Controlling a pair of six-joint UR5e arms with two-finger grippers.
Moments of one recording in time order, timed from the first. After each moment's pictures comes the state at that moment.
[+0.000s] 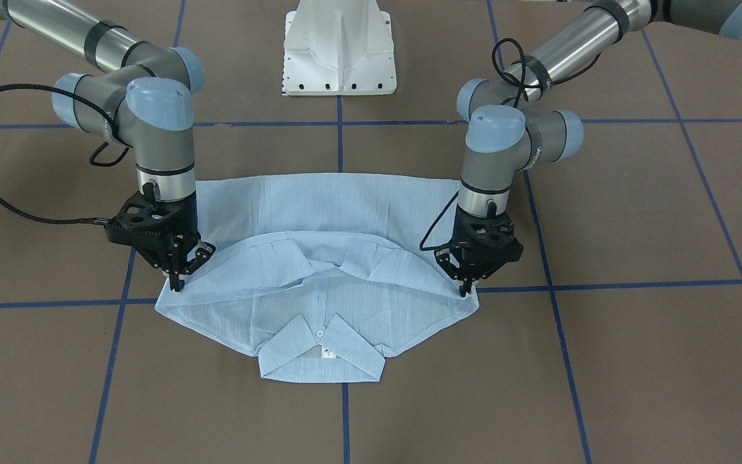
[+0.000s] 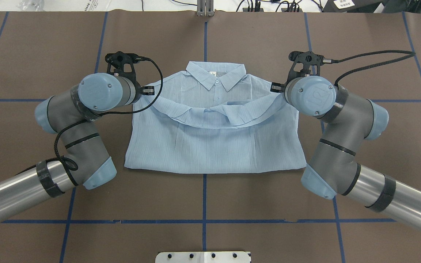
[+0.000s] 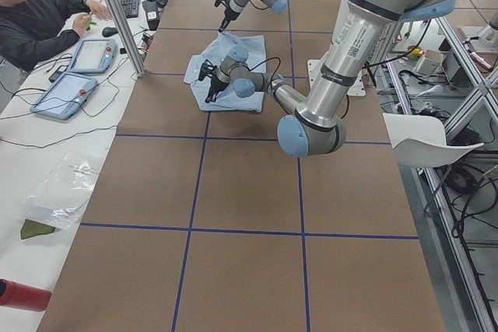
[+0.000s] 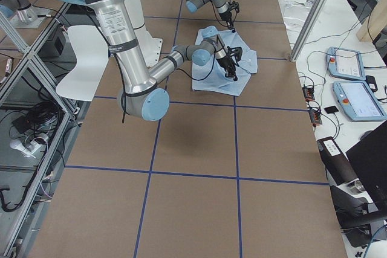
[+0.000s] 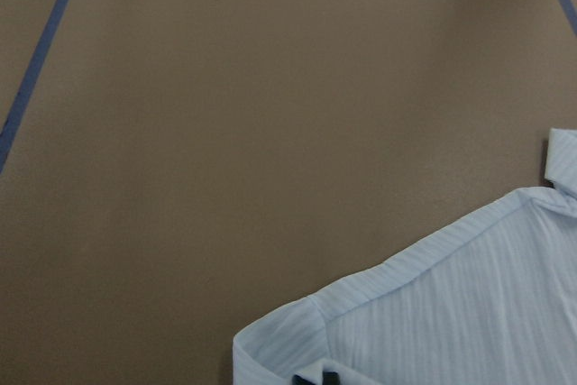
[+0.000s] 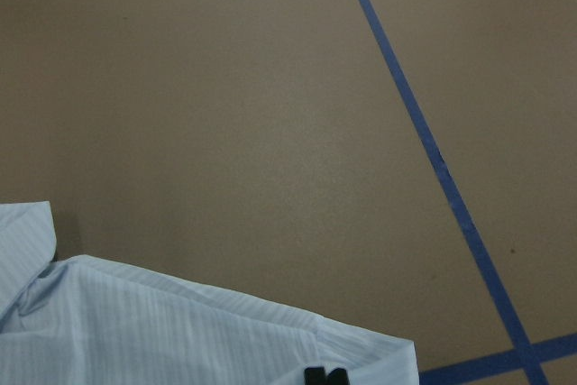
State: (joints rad) left arm -0.64 -2.14 -1.42 -2.12 -1.52 -1.12; right arm 0.65 -1.13 1.65 -1.32 1.45 1.30
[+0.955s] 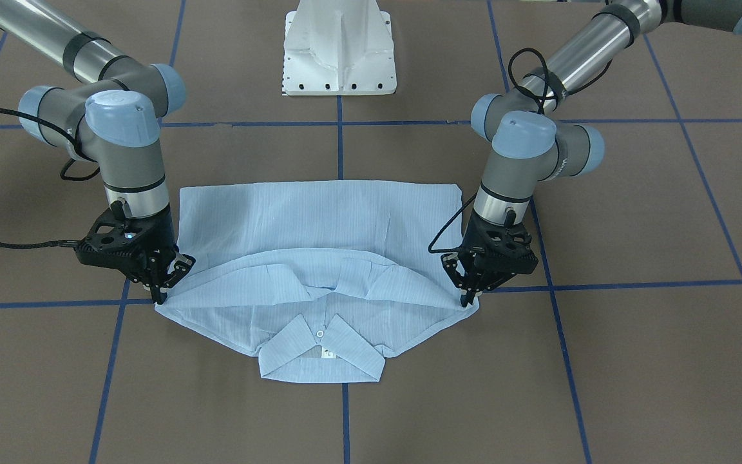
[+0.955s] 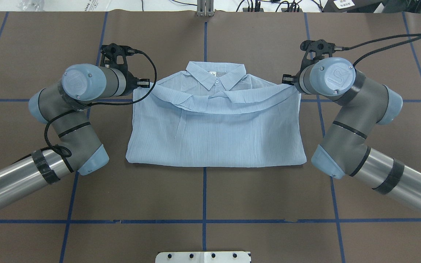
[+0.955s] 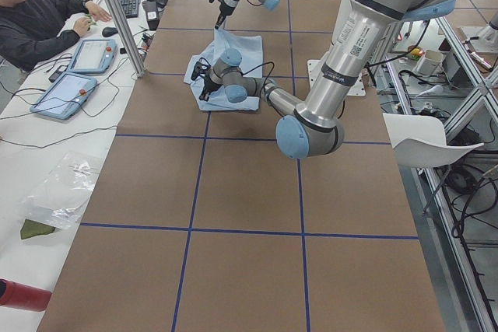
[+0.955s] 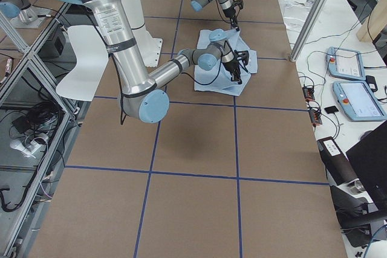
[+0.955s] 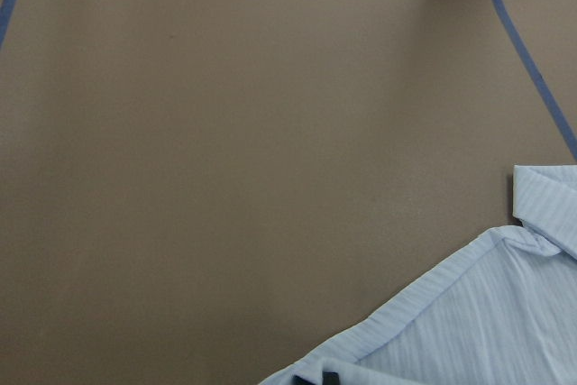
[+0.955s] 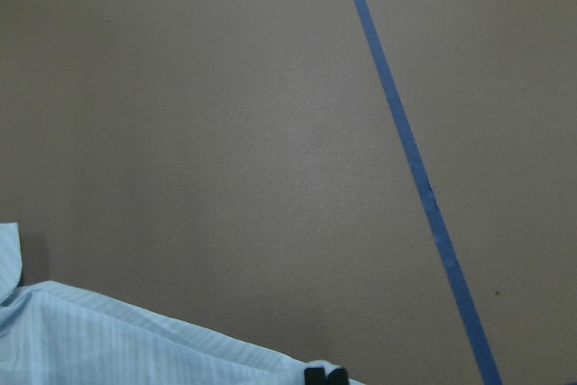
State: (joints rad) left arm -0.69 -2.13 -1.39 -2.25 -1.60 -1.07; right arm 0.72 -1.14 1.62 -1.26 1.55 1.22
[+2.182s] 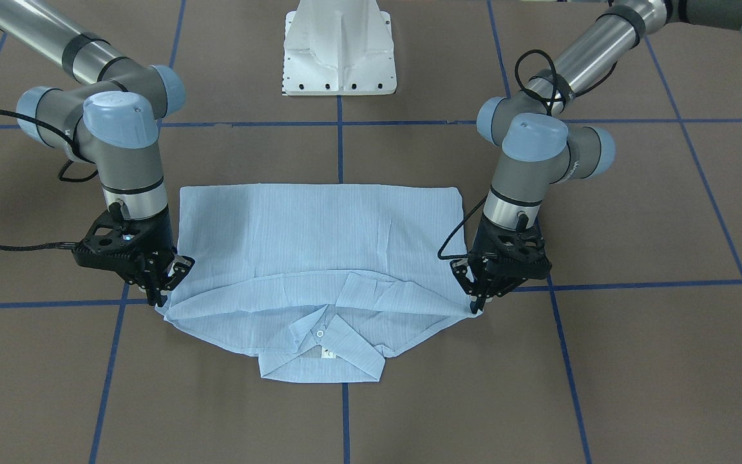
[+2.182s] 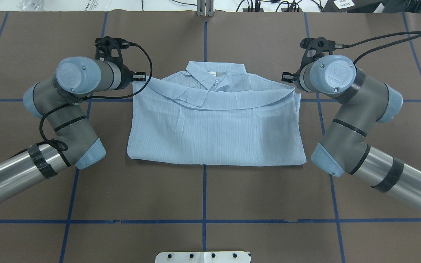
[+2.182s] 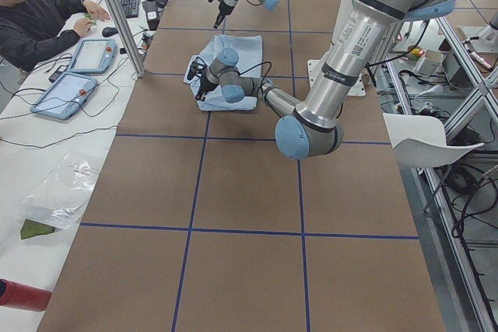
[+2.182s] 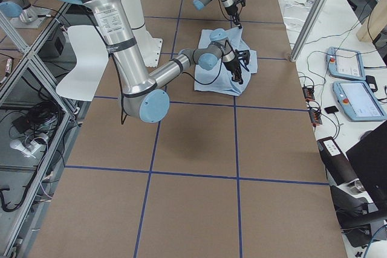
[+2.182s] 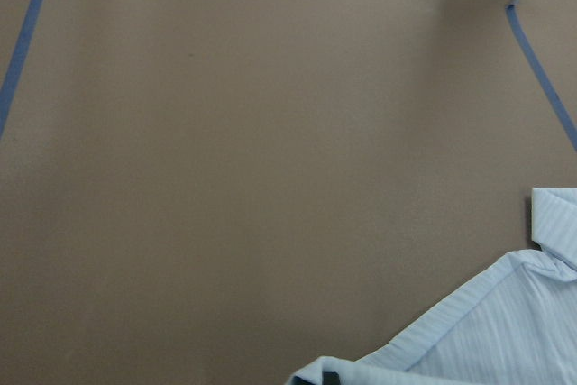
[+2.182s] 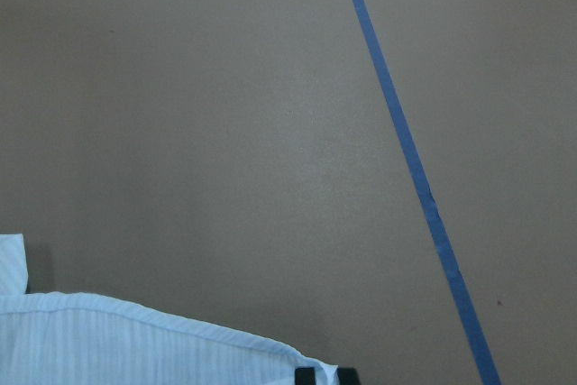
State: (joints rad) left arm -0.72 -2.13 -1.39 -2.25 -1.61 -1.07; right arm 0.73 -1.13 1.62 -1.26 1.55 1.22
